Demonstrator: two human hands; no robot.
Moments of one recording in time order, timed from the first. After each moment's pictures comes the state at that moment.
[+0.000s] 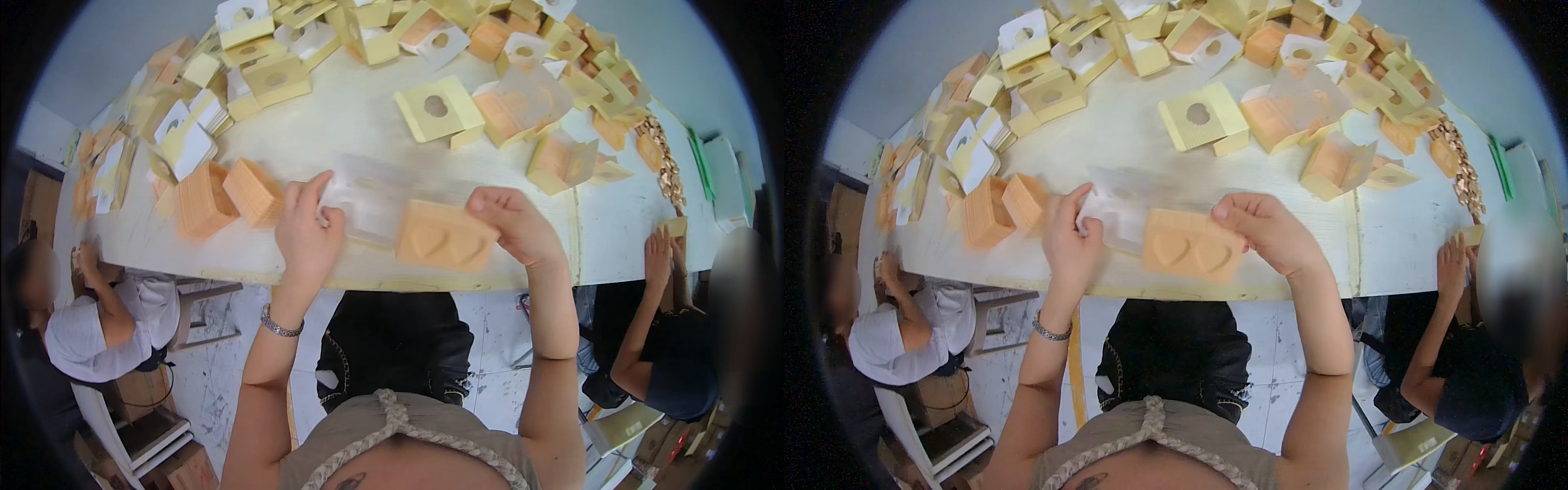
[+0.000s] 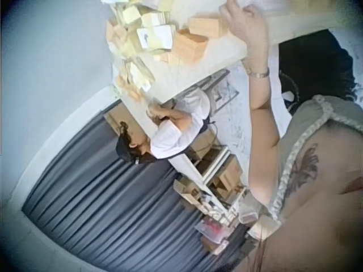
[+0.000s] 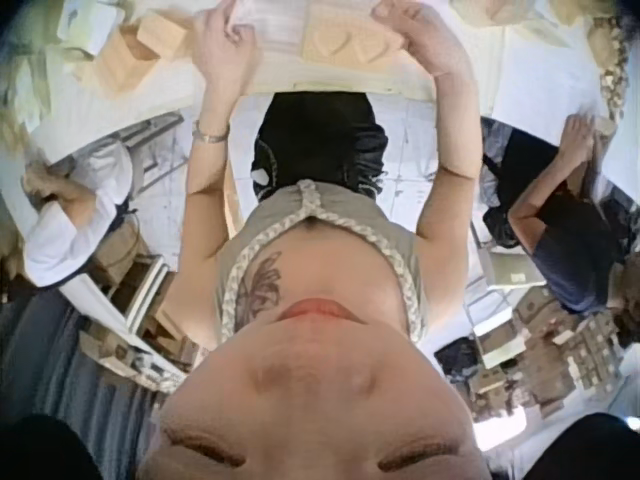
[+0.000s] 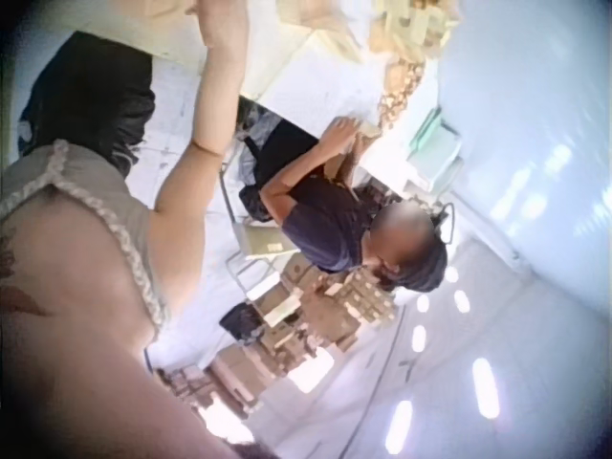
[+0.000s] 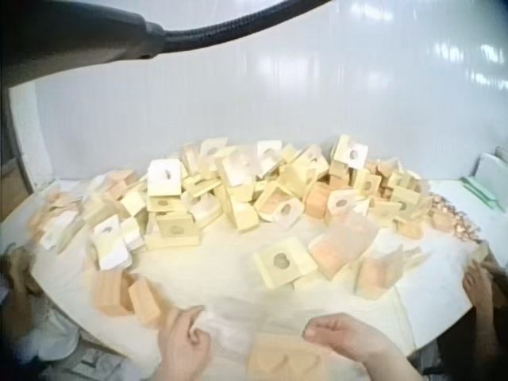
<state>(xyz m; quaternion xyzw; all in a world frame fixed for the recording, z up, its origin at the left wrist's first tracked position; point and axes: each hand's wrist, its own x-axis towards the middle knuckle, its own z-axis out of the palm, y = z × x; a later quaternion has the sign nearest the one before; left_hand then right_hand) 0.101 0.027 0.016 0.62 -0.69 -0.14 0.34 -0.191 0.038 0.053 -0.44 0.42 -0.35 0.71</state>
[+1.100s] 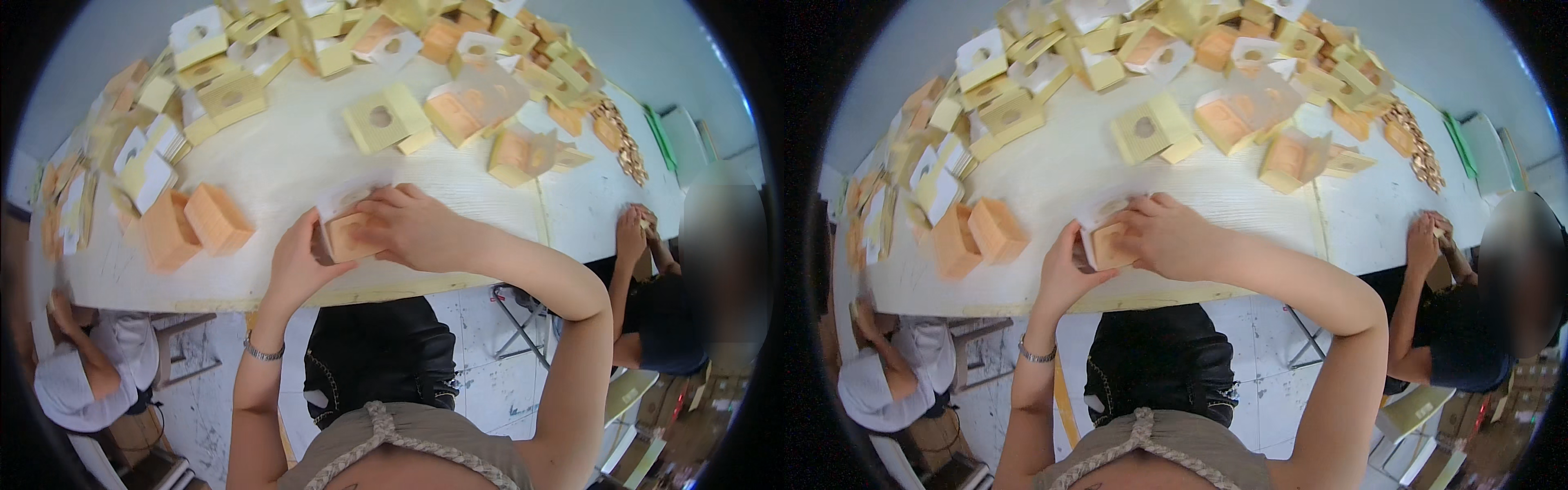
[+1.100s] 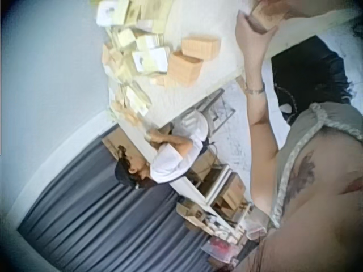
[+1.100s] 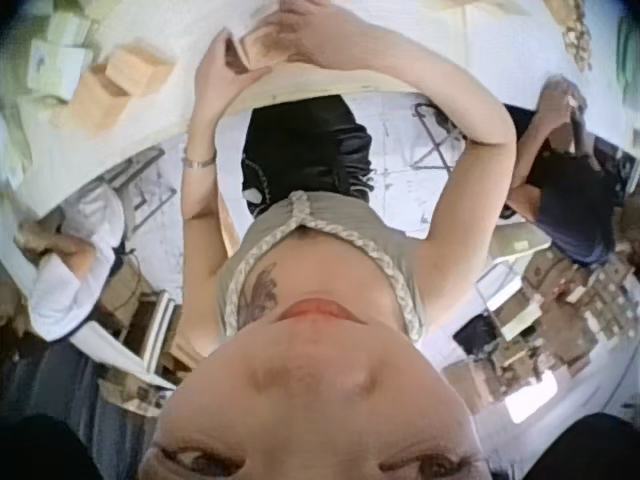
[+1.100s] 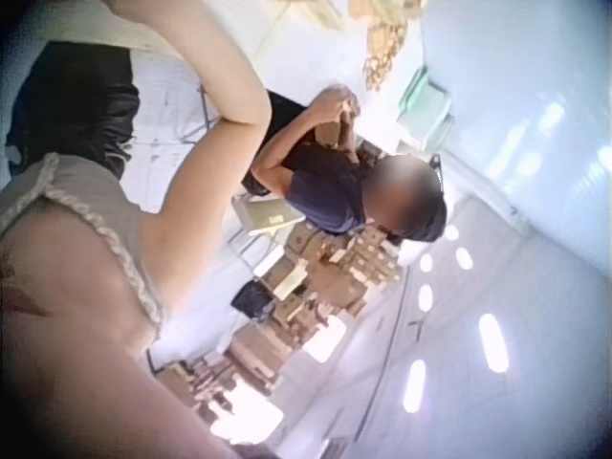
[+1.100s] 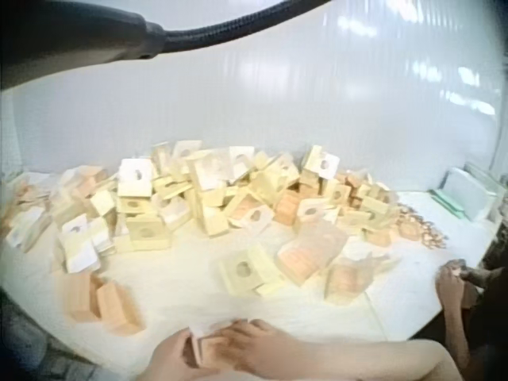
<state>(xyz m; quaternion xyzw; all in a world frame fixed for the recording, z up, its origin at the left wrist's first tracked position) 0.109 0.027 -0.019 0.49 -0.74 -0.35 0.31 -0.130 0.019 0.047 -0.95 0.29 -0.09 0.05</state>
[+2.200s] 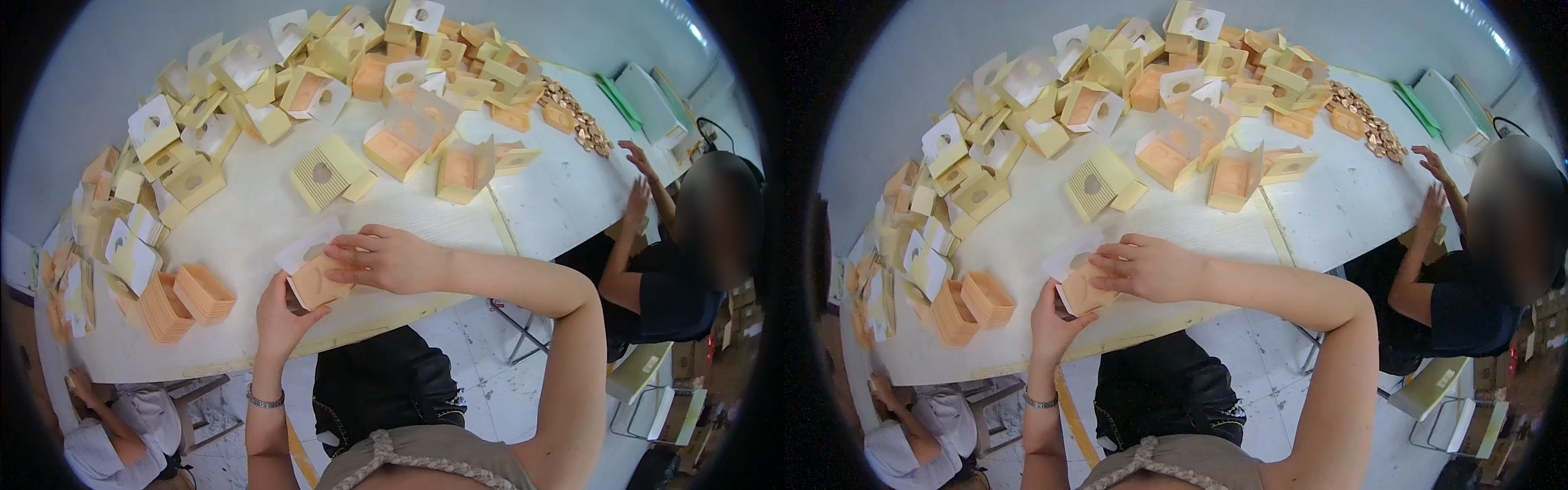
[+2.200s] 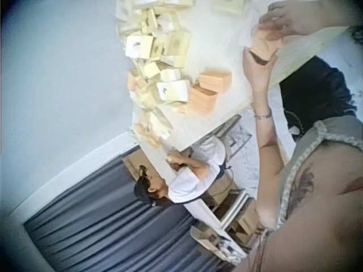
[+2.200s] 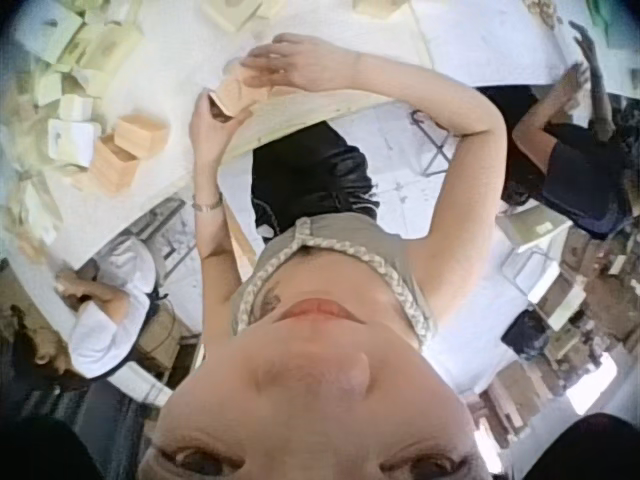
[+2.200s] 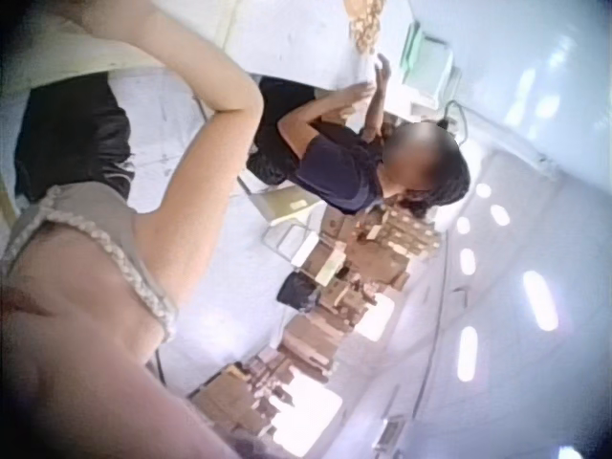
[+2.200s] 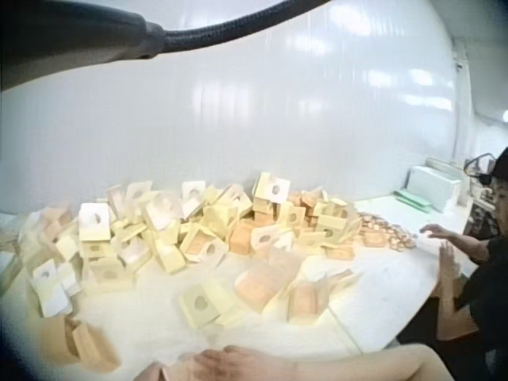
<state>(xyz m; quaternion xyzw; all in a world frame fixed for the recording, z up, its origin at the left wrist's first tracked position) 0.099 0.027 -0.004 0.50 -0.70 -0.40 0.31 -0.166 0.018 0.025 -0.95 0.26 -0.17 -0.11</state>
